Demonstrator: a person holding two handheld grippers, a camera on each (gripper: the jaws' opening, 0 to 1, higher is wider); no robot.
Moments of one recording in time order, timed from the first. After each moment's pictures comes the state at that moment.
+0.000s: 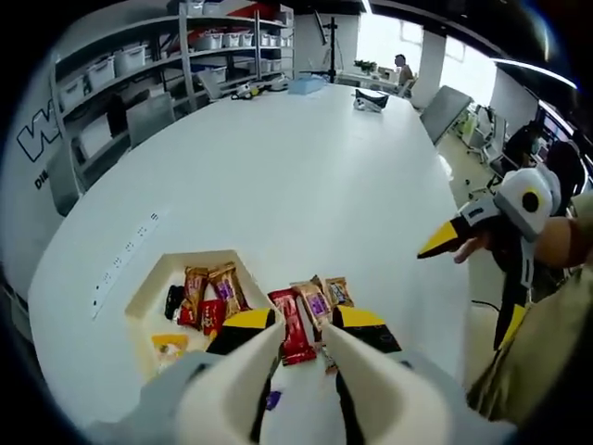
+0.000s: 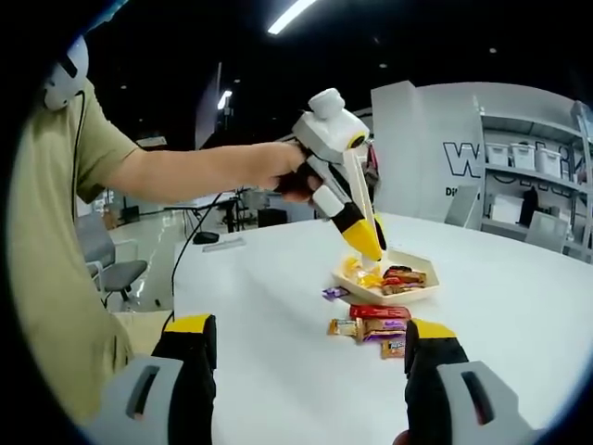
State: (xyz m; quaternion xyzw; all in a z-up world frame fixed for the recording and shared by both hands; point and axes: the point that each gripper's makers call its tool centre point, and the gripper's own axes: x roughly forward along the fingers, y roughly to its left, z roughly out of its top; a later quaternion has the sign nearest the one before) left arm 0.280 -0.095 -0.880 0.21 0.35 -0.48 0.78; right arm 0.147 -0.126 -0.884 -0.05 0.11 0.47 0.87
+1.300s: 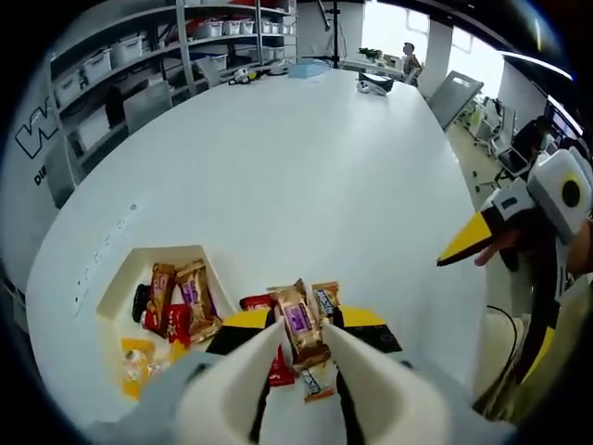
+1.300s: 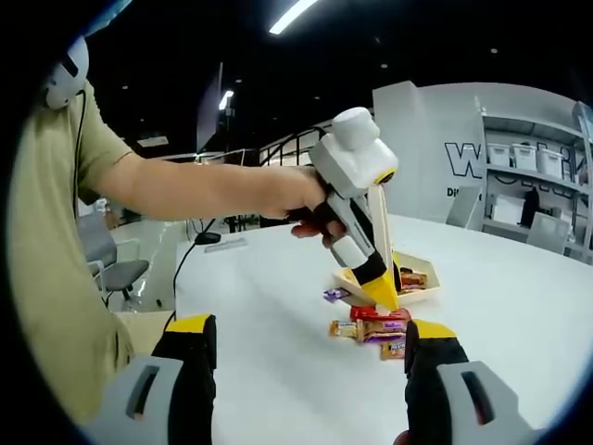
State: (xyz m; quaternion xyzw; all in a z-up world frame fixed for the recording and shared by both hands) left arm 0.275 -0.126 -0.919 0.22 0.37 -0.46 0.77; right arm 0.146 -0.126 -0.880 -0.05 0.11 0.47 0.87
